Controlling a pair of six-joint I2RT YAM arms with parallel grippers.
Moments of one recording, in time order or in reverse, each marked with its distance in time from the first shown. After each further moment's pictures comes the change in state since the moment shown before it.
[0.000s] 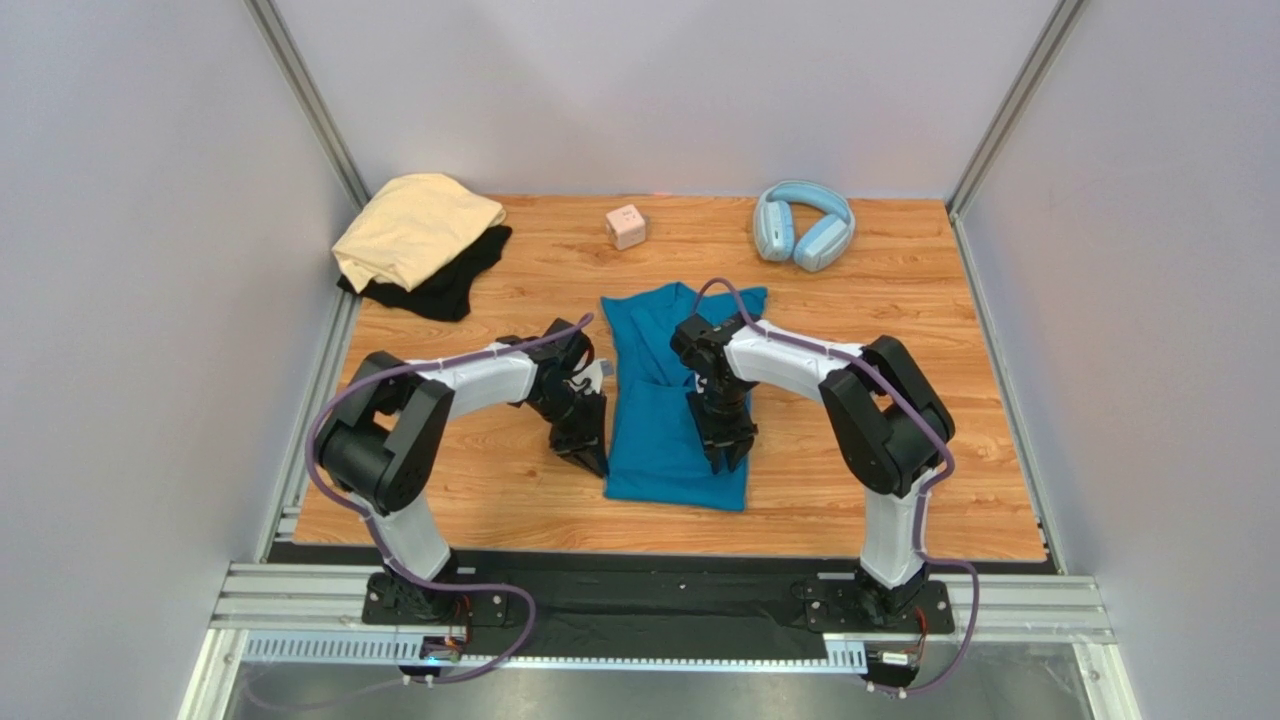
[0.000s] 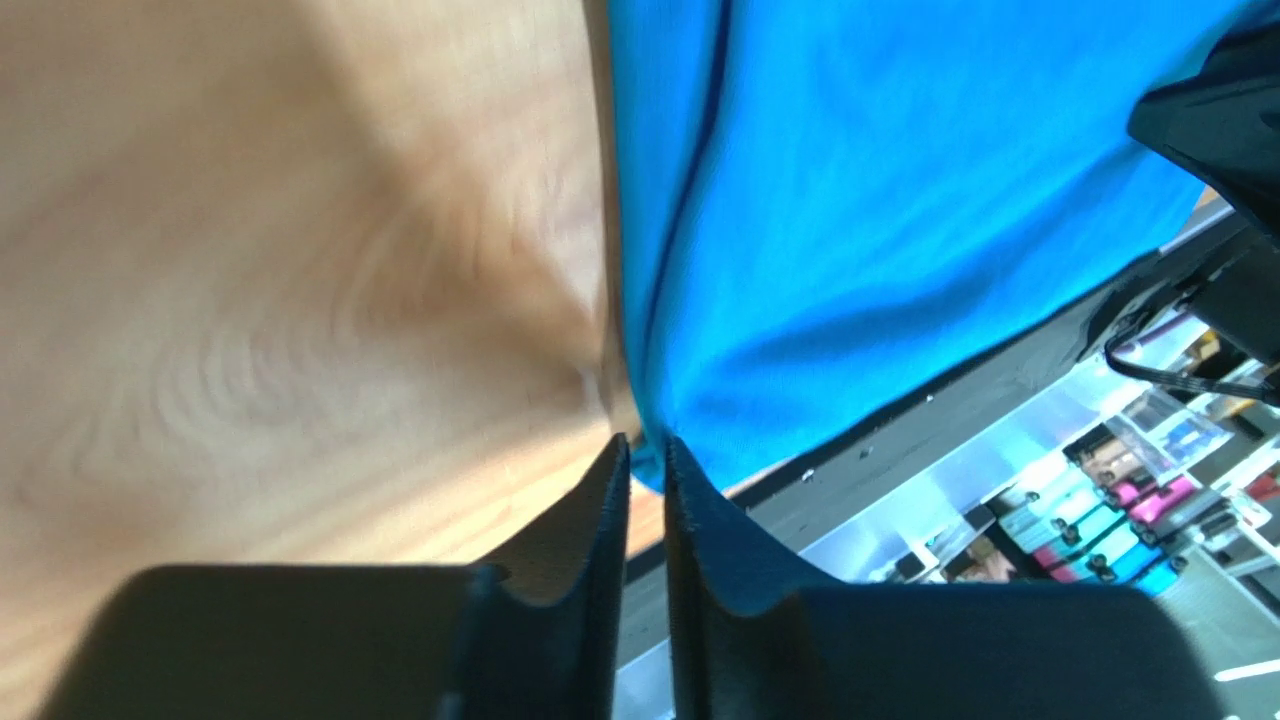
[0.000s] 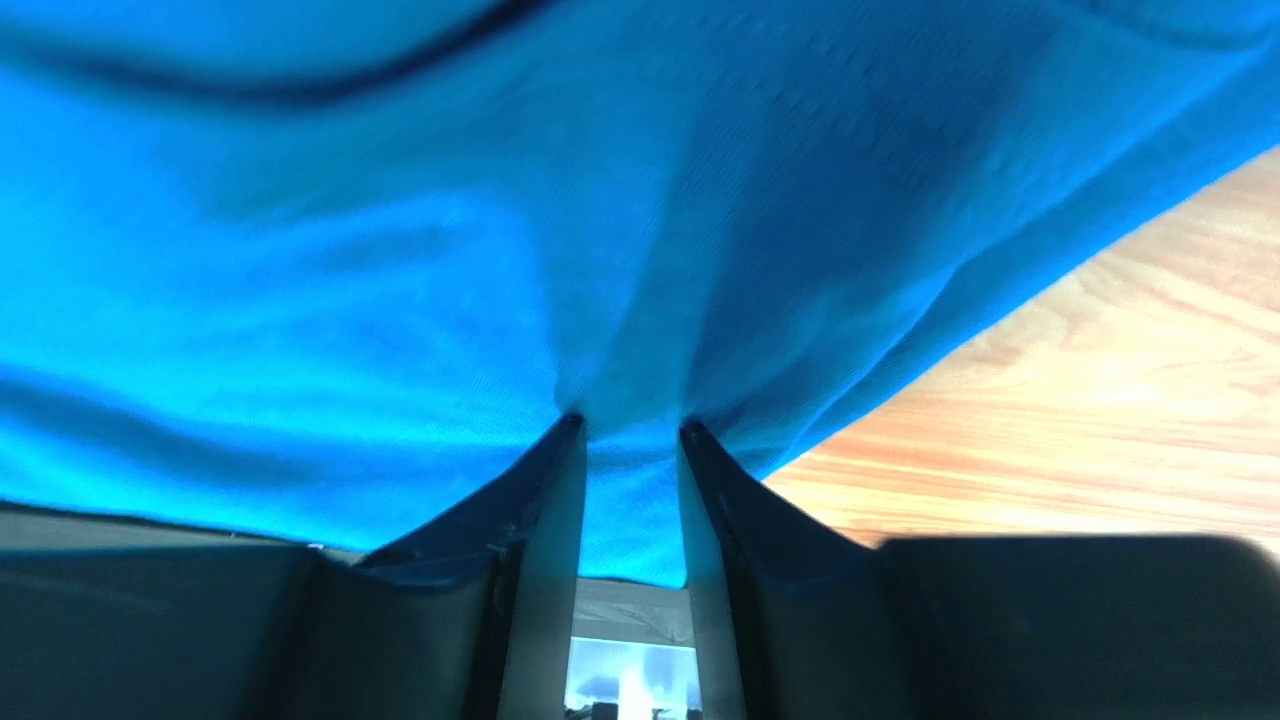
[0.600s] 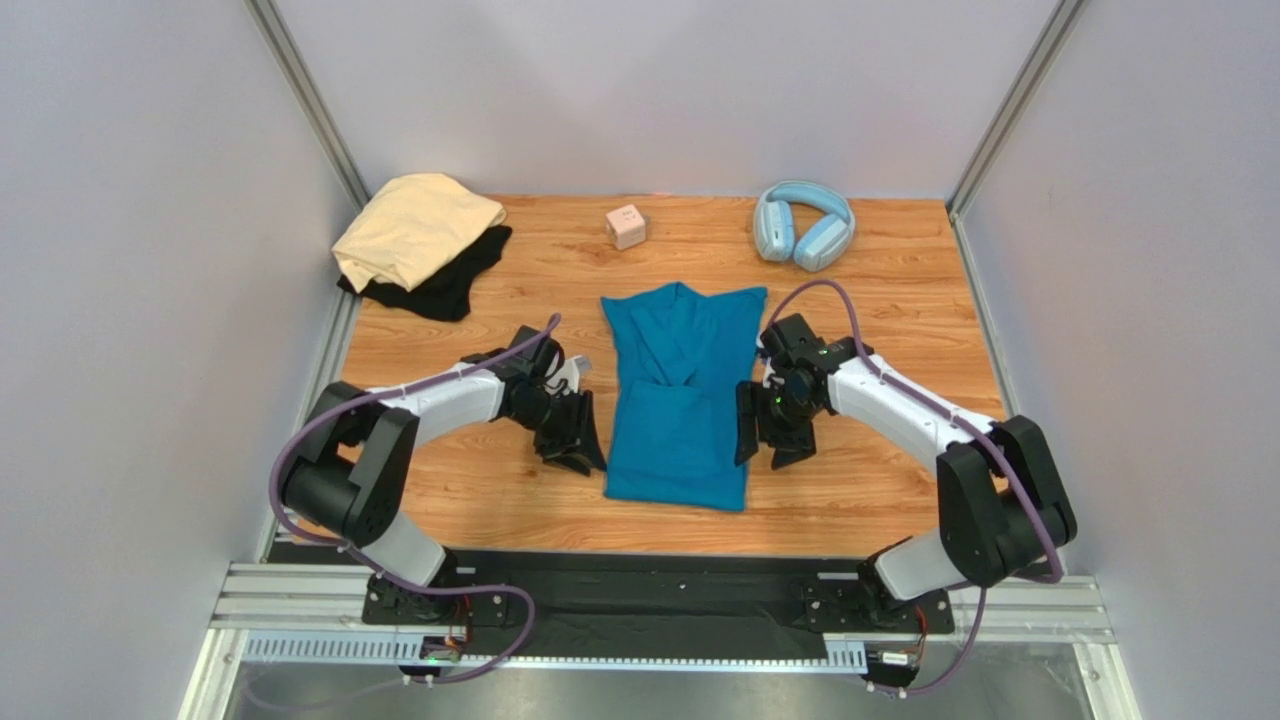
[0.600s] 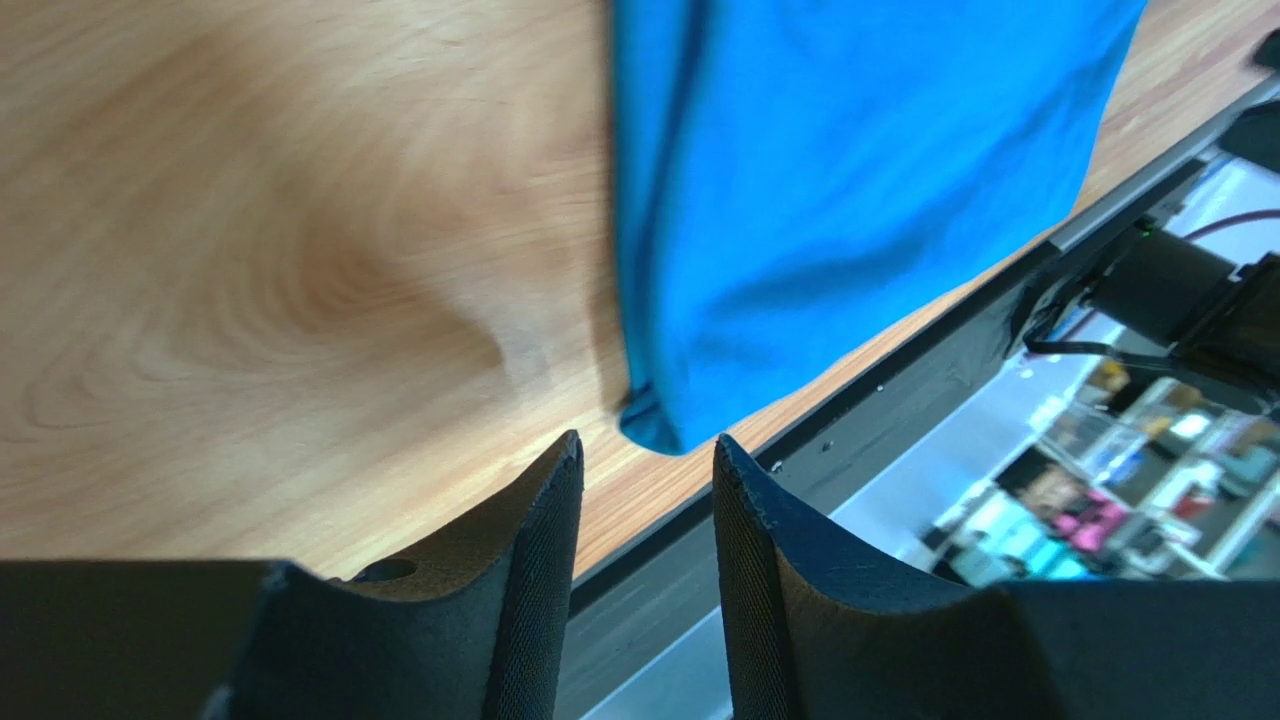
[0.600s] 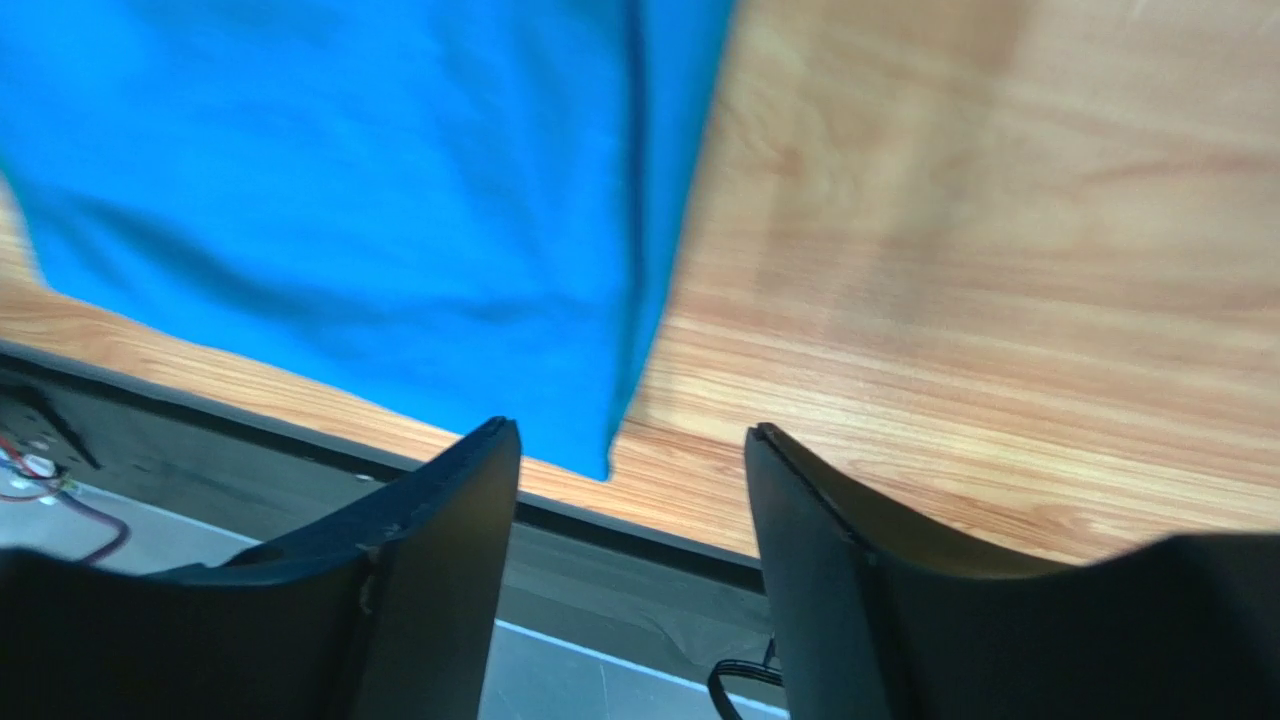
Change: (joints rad) left arm 0.058 -0.186 -0.157 0.127 0.055 -0.031; right arm -0.195 -0.468 -0.315 0.172 -0.124 0.011
